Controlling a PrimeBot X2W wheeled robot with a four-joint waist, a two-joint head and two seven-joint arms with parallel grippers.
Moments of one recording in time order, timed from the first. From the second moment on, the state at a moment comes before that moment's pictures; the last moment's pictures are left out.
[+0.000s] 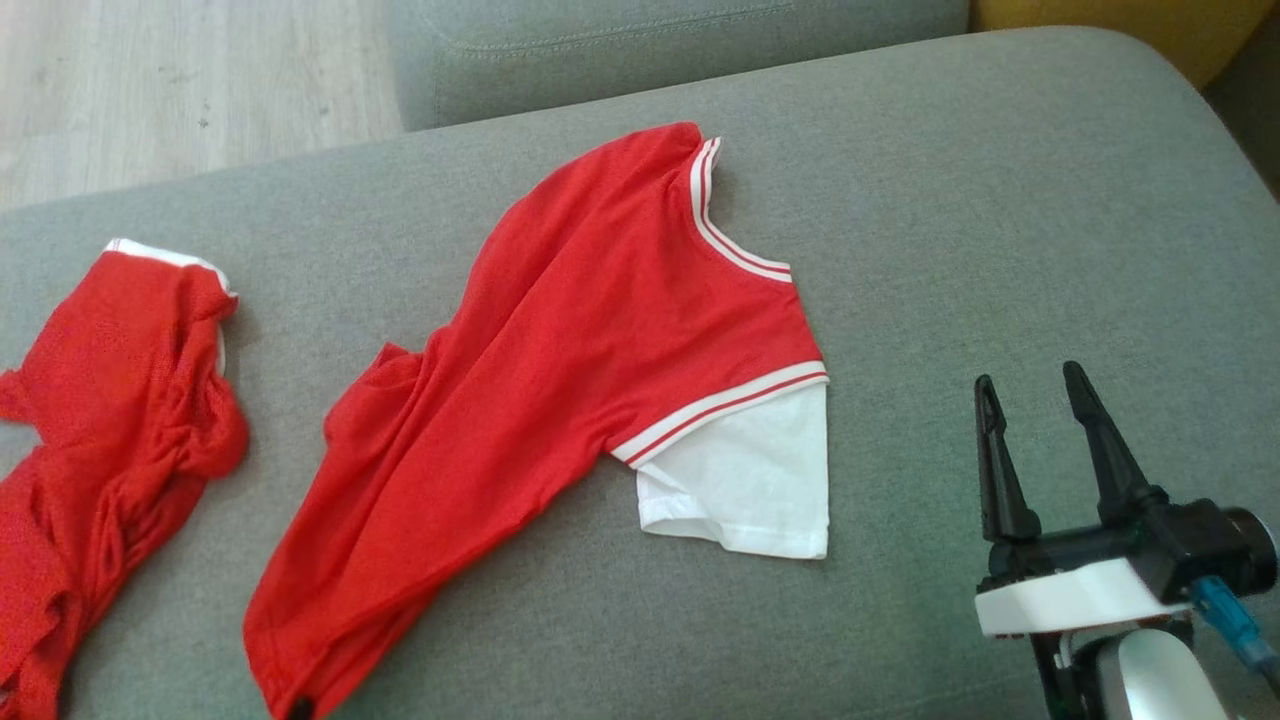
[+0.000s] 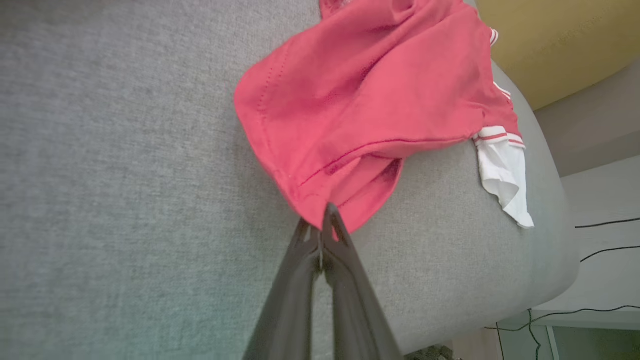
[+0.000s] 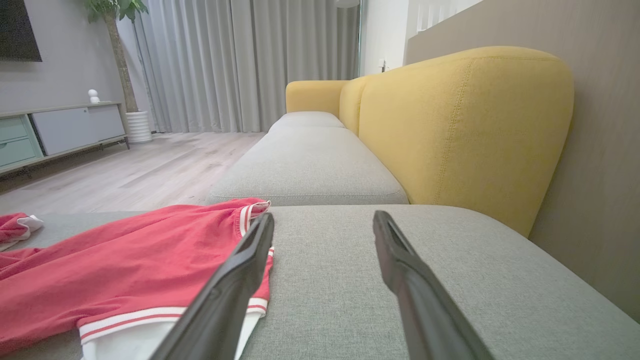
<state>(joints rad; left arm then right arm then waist) 0.32 0.65 -0.46 -0.07 -1.21 -0.01 0.00 0.01 -0.04 0.03 0.08 0.03 0.12 -0.25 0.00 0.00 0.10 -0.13</state>
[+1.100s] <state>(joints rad) 0.34 0.60 -0.45 0.03 -1.17 0.08 -0.09 0.05 -0.04 0.03 0.08 0.03 0.12 -0.25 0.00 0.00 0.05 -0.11</state>
